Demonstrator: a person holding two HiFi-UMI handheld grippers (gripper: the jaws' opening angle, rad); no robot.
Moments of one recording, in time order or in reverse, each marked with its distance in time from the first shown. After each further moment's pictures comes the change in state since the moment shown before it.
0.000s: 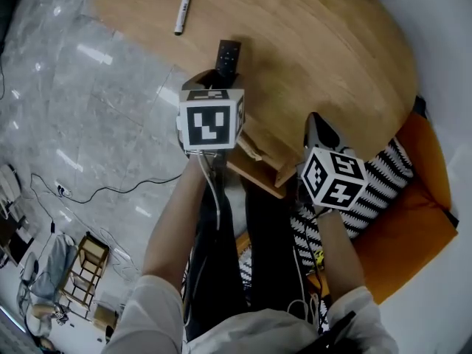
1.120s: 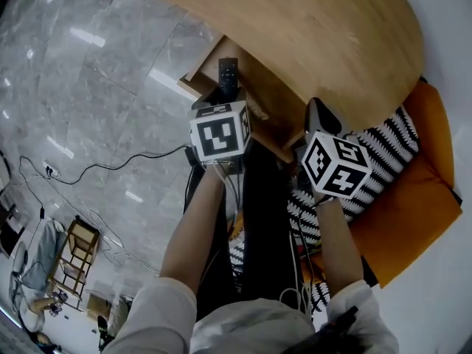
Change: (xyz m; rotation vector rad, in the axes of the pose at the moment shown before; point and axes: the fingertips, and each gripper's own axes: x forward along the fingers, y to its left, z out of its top) left arm -0.032 -0.010 -0.170 -0.256 0.068 0.021; right arm -0.043 0.029 -0.076 -0.009 0.011 -0.023
